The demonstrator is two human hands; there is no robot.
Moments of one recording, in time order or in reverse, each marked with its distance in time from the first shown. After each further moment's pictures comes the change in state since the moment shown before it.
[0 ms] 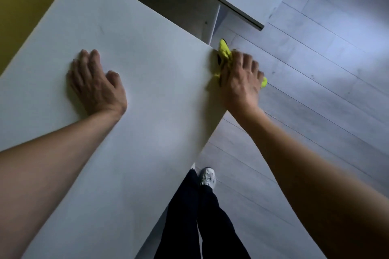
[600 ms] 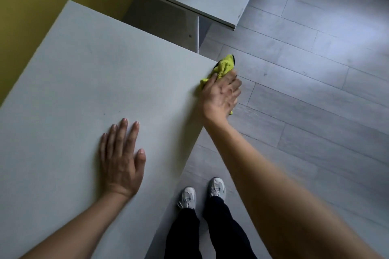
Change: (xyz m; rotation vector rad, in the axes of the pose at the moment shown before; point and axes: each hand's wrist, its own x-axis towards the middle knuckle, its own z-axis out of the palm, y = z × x) left_hand -0.158 -0.031 -0.041 -0.033 -0.193 0.520; right_hand -0.039 -0.032 0.018 0.346 0.085 0.611
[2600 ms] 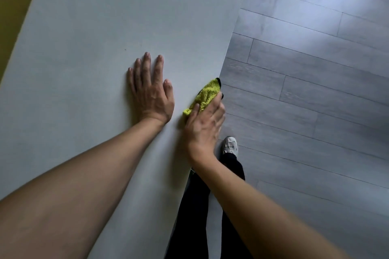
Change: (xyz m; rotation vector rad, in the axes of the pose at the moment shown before) left_hand 0.000 -0.012 0.005 -0.152 0.009 0.059; right_hand -0.272 0.079 0.033 0.002 -0.030 0.024
